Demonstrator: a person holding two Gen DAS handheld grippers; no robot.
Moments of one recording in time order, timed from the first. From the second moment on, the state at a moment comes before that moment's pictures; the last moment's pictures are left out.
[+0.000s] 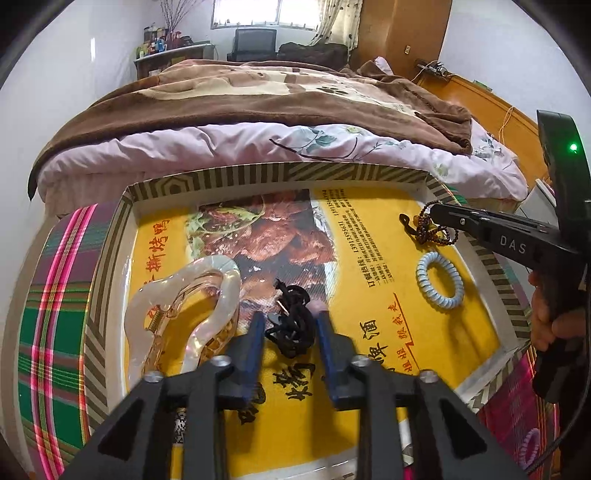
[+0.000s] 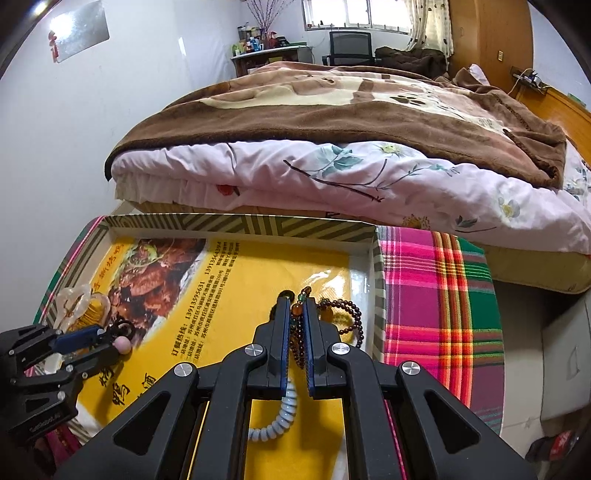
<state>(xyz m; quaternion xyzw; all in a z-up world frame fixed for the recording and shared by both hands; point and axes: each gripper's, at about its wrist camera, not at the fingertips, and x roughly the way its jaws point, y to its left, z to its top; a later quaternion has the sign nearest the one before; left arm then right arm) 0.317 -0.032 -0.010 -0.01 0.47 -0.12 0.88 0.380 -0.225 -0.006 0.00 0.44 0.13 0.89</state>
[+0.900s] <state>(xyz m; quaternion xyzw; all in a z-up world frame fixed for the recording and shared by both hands) 0.254 -0.029 0.041 -0.01 0.42 -0.11 0.90 0.314 -0.232 0.034 0.04 0.40 0.13 0.91</state>
